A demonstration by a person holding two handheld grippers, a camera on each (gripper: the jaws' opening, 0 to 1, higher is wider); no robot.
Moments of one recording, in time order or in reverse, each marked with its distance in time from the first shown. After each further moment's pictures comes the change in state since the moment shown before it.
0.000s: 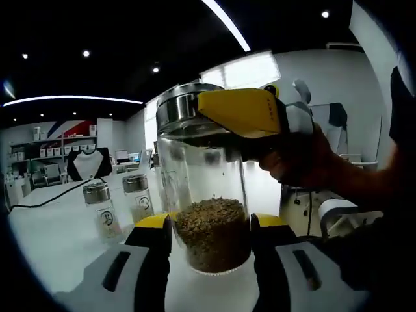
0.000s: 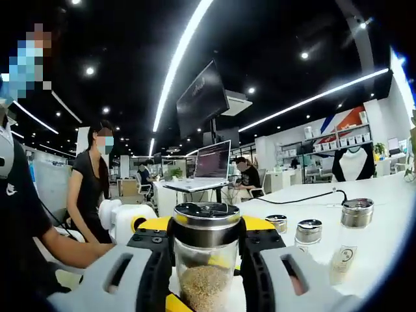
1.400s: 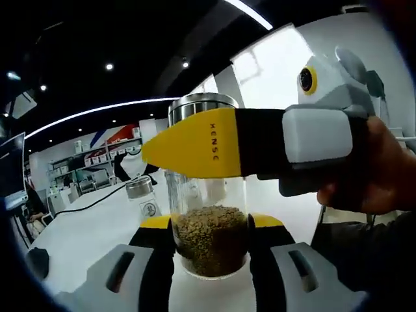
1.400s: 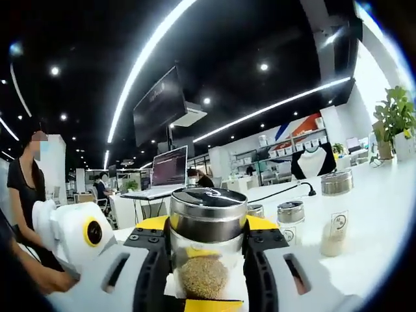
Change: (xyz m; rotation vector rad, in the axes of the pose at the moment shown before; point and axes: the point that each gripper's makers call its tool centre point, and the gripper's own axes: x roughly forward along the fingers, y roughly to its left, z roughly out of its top) left arm -0.012 0.039 -0.012 0.118 0.100 0.363; right arm 0.018 -0.033 -0.030 0.048 -0.071 -0.360
